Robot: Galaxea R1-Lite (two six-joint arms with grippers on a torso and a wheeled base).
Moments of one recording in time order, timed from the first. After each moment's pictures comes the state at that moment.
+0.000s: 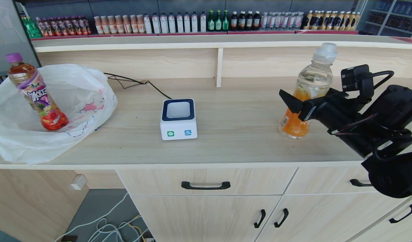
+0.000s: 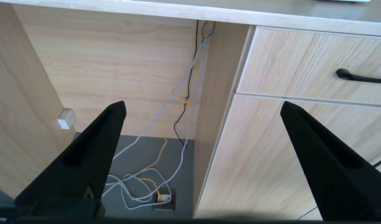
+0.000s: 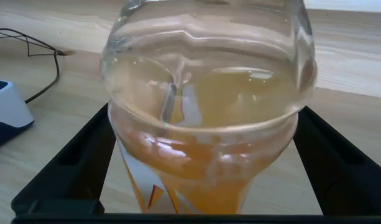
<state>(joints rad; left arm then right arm) 0.00 0.00 0.00 0.00 0.00 -0.01 0.23 1.82 -0.78 -1.34 0.13 -0.07</state>
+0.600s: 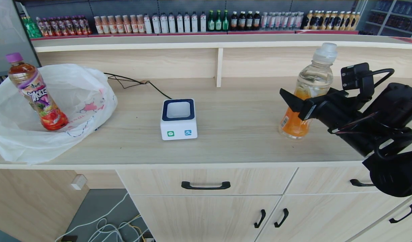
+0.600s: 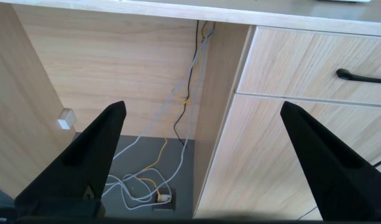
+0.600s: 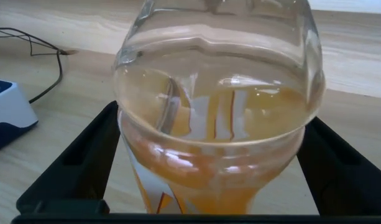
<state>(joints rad) 0.00 0.00 0.00 0.00 0.00 -0.01 0.23 1.81 -0.79 -1.32 0.13 -0.07</state>
